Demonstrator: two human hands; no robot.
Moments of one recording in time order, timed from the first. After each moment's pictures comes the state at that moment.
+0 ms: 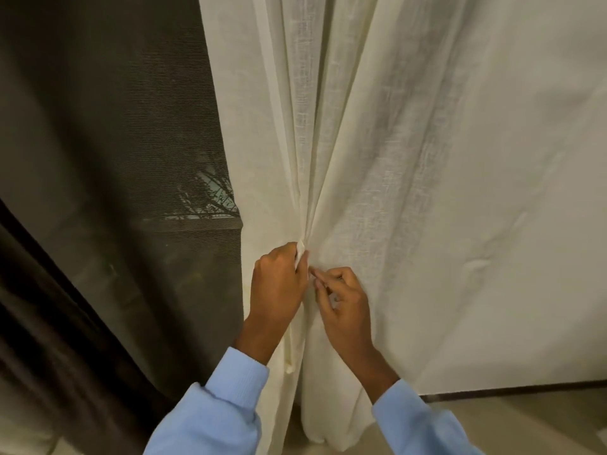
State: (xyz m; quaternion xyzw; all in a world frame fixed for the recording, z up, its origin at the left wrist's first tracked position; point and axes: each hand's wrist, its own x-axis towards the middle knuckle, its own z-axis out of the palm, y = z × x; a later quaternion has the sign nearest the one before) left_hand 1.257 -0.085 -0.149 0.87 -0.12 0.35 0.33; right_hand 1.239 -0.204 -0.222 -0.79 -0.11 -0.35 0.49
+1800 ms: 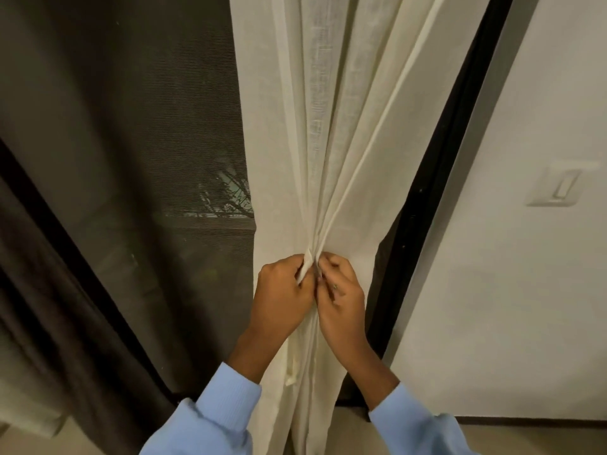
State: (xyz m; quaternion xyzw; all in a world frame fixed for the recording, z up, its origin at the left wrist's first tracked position) left_hand 1.232 -0.074 -0.146 0.84 -0.16 0.30 0.43; right_hand 1.234 -0.180 -0.190 -0.71 -0.14 -0.27 0.63
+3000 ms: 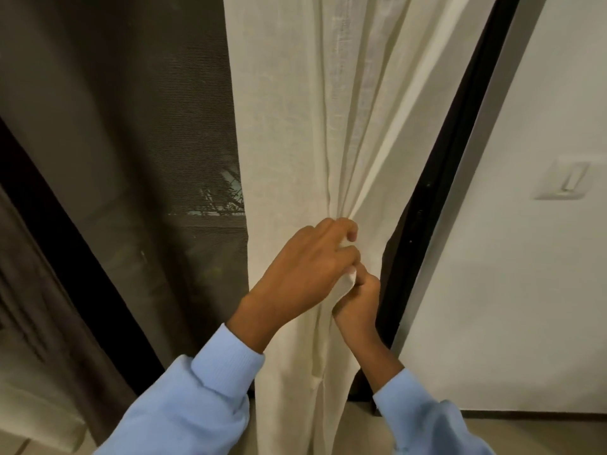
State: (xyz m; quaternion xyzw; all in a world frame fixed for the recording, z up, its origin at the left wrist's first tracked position) left_hand 1.230 -0.069 -0.097 0.84 -0.41 0.34 0.06; right_hand 1.233 -0.172 -0.180 -0.68 -0.02 -0.25 0.69
